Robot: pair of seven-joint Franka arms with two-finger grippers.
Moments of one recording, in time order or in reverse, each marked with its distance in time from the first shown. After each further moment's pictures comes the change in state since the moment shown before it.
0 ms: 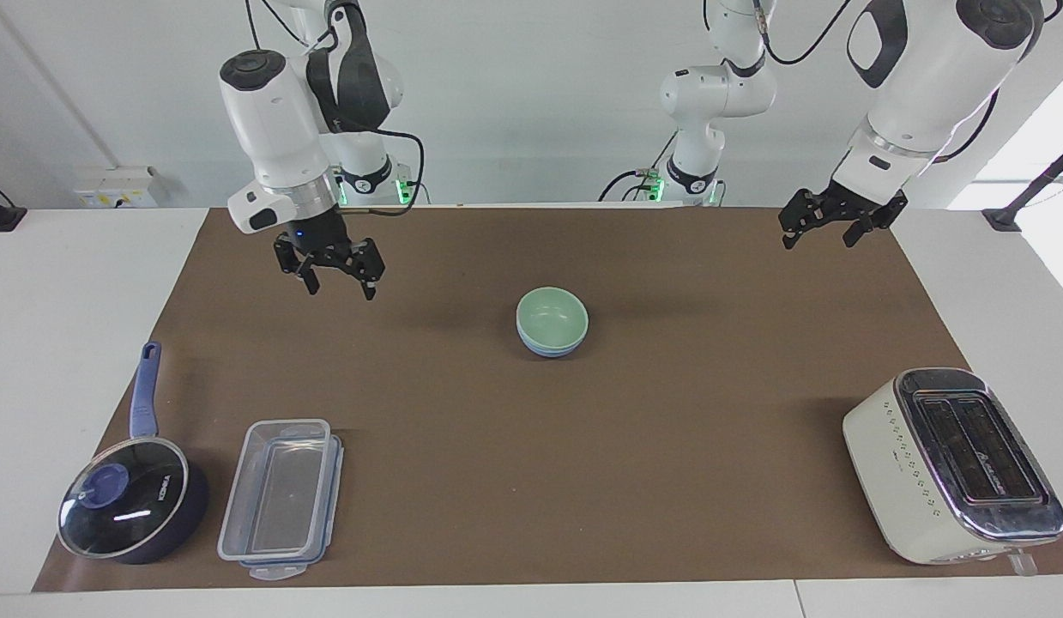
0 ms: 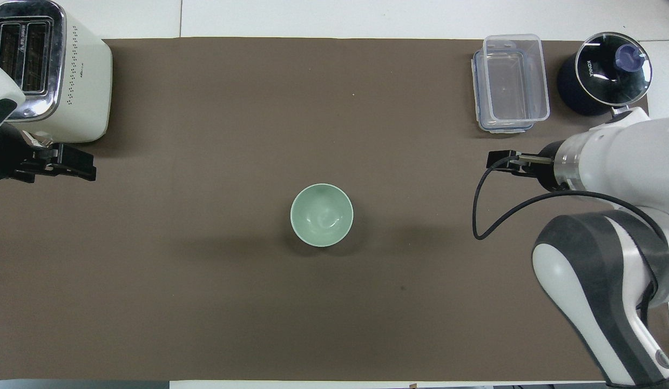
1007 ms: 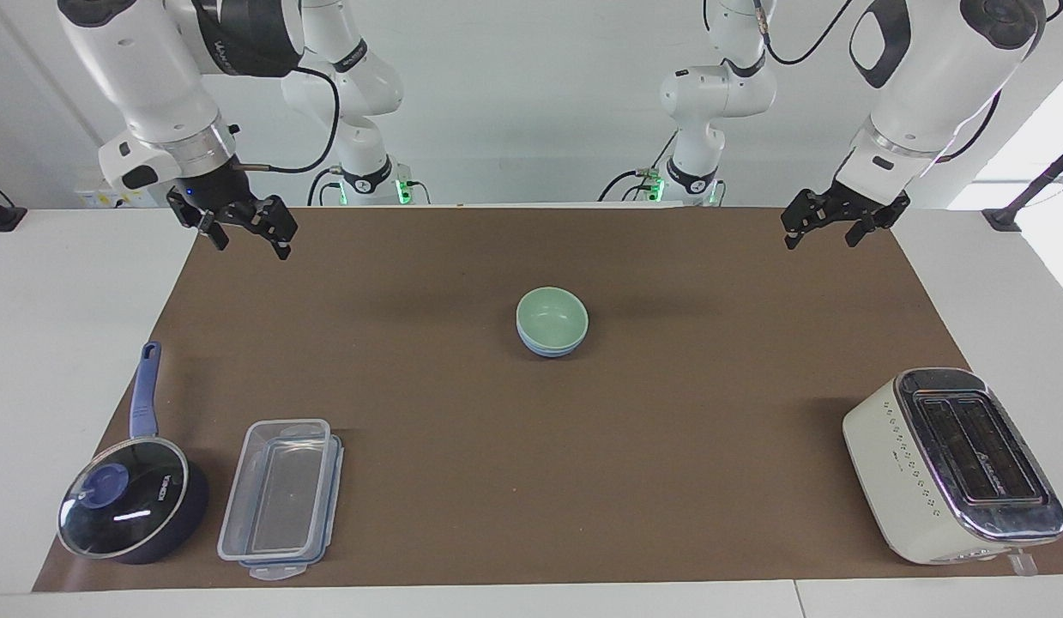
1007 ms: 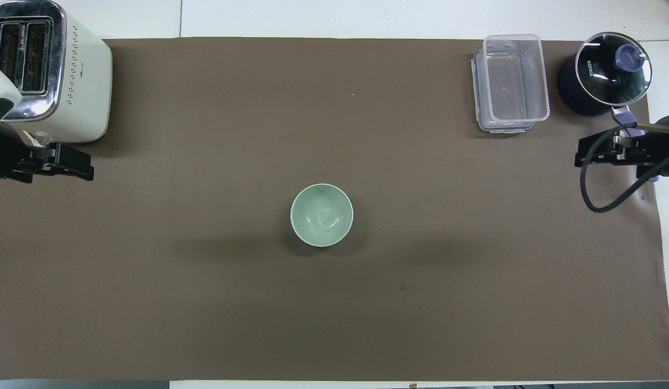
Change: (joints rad) left arm 0.006 0.000 0.000 0.000 0.000 0.000 0.000; right arm -0.137 0.075 0.000 0.361 0.003 -0.467 -0.131
